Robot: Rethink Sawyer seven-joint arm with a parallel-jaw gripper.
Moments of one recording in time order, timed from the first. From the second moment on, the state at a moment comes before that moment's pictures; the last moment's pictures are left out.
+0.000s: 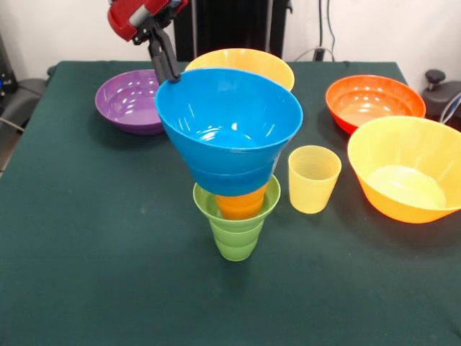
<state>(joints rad) -1.21 -0.60 0.94 2.09 -0.25 -0.14 2.00</state>
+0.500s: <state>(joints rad) -1.18 -0.61 0.94 2.09 -0.25 -0.14 2.00</state>
